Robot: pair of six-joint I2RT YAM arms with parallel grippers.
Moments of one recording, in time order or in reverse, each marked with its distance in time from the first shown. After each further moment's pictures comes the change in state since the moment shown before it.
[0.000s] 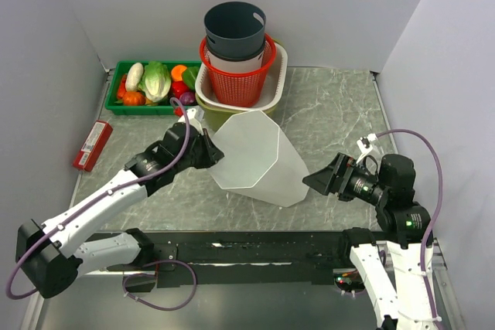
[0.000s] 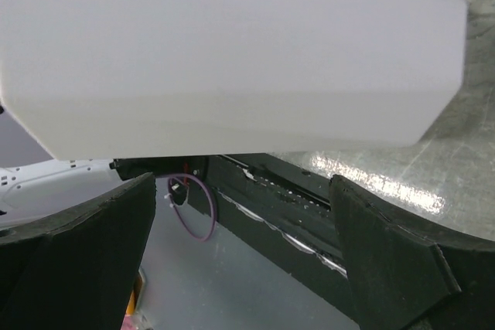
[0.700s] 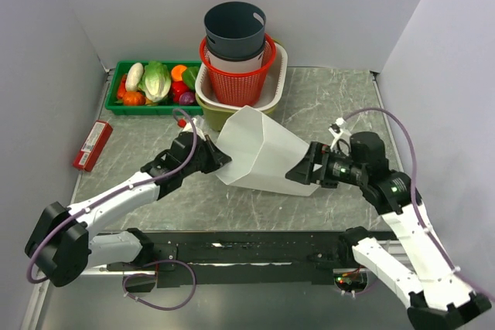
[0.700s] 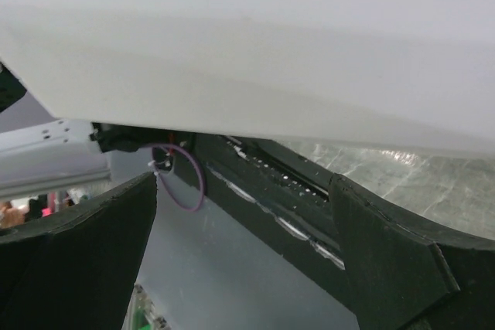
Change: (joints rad) left arm 0.044 0.094 -0.230 0.361 0.077 -0.175; right arm 0.296 0.220 0.064 0.087 0.172 0.030
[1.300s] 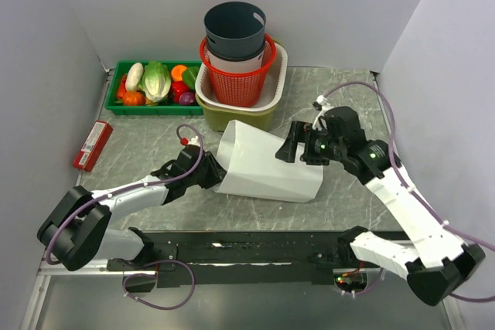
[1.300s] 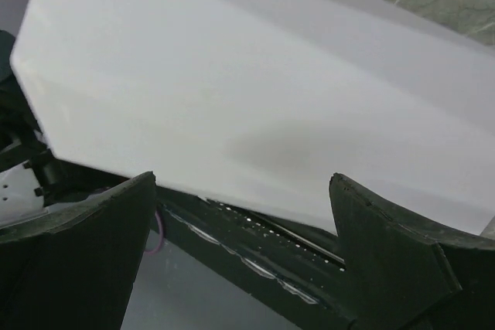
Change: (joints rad) left arm 0.012 0.130 -0.161 0.148 0.055 -0.112; right arm 0.159 0.281 0.194 0.040 0.275 -0.042
